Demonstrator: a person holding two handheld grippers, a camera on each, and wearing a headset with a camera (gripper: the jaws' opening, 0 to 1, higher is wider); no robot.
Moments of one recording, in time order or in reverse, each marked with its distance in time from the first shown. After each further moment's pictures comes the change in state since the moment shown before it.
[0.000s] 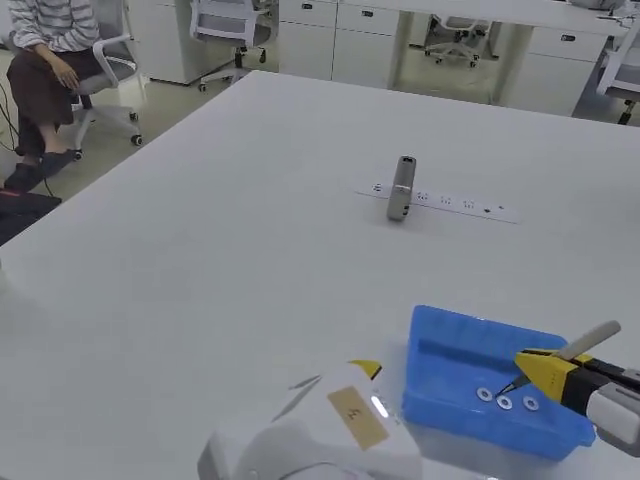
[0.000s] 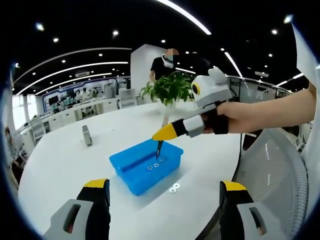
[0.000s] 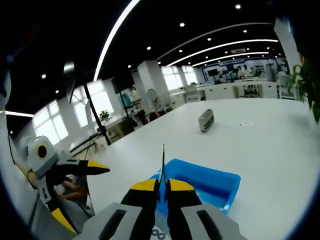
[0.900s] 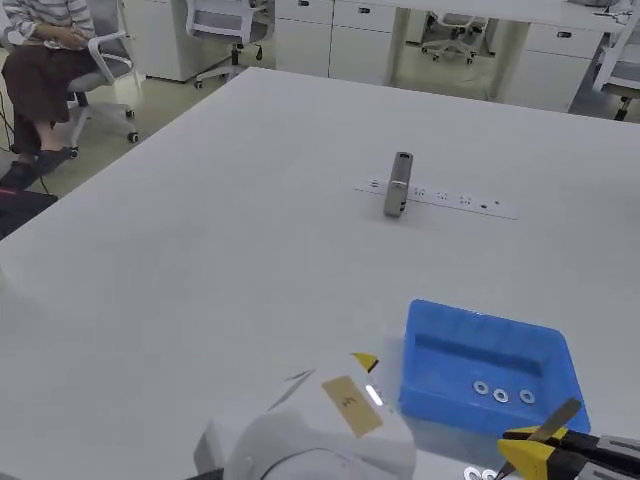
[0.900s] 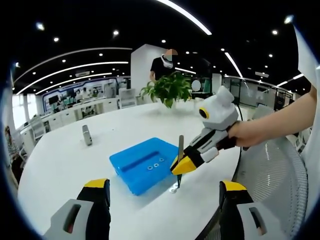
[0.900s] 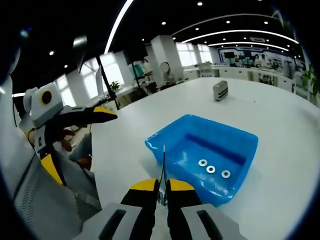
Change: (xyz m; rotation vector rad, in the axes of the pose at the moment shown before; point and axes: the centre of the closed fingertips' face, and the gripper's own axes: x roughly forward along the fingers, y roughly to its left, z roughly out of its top) left arm 0.000 0.000 0.000 -0.003 -0.001 -0.001; right arm -0.002 0.007 -0.080 -0.089 0.233 0.075
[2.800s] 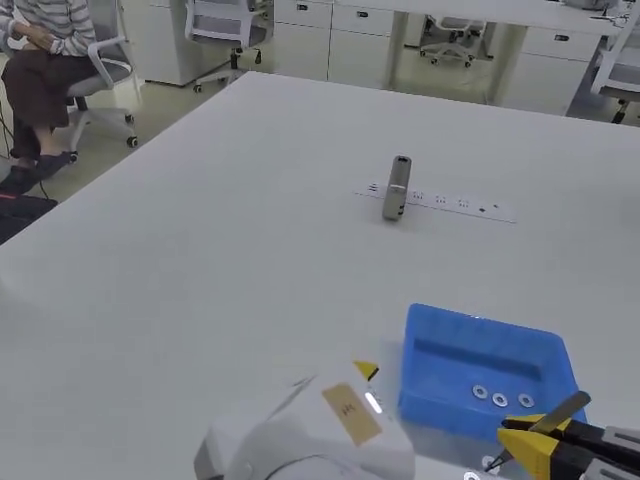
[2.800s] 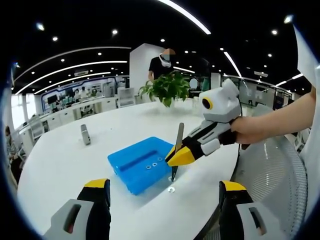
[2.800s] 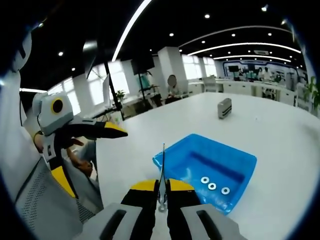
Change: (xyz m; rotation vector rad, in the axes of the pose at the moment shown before) left arm 0.001 -0.003 -0.001 0.001 0.006 -0.014; right arm -0.010 0.011 0.028 -0.059 -0.110 0.018
